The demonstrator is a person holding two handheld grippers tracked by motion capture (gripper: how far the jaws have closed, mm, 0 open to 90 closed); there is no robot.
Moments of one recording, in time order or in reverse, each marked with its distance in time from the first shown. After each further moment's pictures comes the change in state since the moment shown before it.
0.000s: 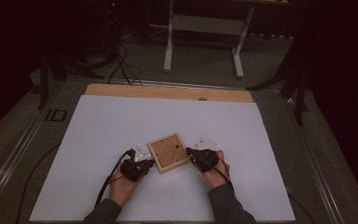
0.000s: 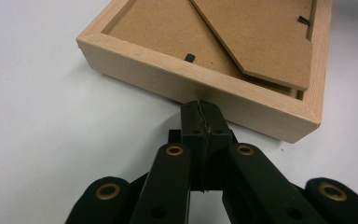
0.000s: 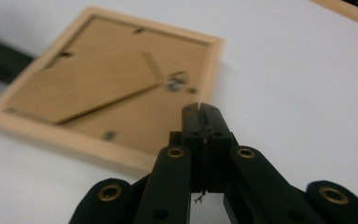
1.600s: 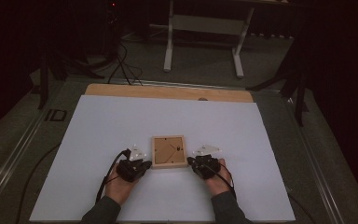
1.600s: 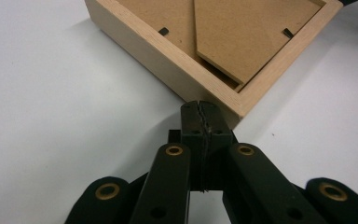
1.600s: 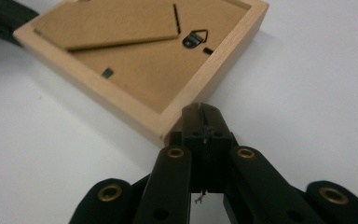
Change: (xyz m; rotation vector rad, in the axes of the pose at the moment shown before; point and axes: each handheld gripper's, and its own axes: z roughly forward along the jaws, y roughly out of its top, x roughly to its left) left arm 0.006 -0.004 -0.014 0.021 -0.042 -0.028; right arm 0.008 -0.021 -0.006 0.085 0.068 0.068
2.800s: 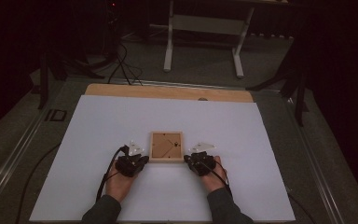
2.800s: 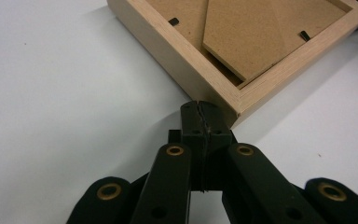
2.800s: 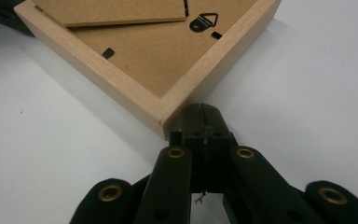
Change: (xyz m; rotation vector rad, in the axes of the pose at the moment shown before) left arm 0.014 0.005 0.010 -0.004 0.076 -0.056; right arm -0.002 0.007 0.019 0.011 0.001 0.008
